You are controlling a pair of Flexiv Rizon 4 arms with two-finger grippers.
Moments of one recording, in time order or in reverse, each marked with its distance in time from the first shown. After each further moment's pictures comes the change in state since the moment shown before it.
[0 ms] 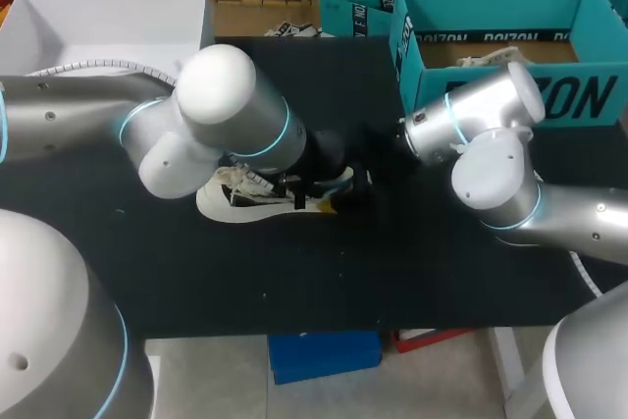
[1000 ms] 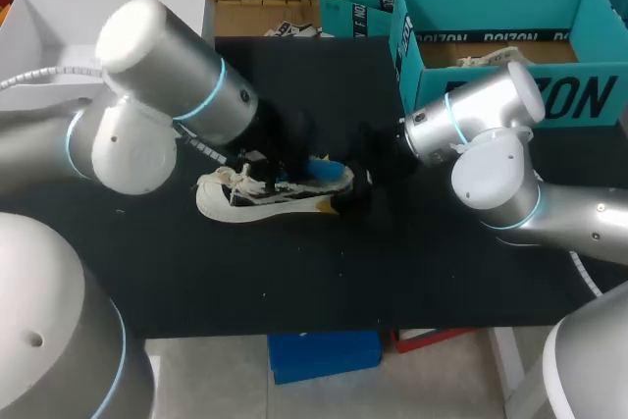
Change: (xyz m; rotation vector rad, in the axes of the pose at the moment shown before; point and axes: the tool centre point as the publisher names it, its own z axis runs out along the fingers) left arm 0.010 -0.010 -0.077 0.261 0.152 0.022; right arm 0.000 0.000 0.000 0.000 0.000 0.000
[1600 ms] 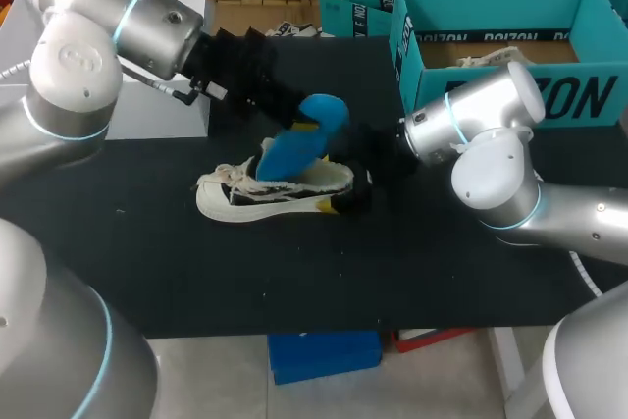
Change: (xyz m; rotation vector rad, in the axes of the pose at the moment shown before) left arm -0.009 -0.086 -0.109 0.590 0.231 0.091; right arm 0.000 0.000 0.000 0.000 0.000 0.000
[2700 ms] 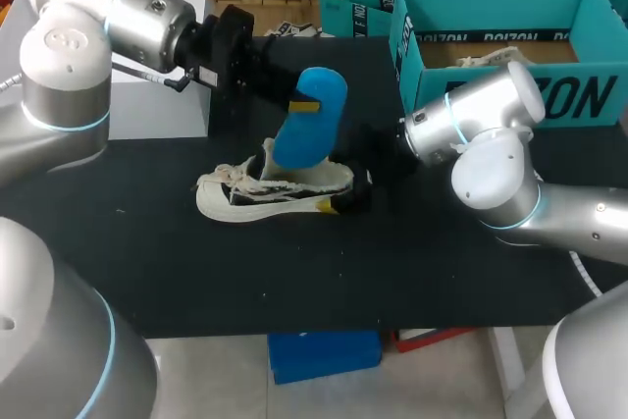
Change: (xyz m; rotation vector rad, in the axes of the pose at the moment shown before) left arm 0.001 -0.043 -0.014 0.213 0.042 -0.007; right arm 0.000 0.000 0.000 0.000 0.000 0.000
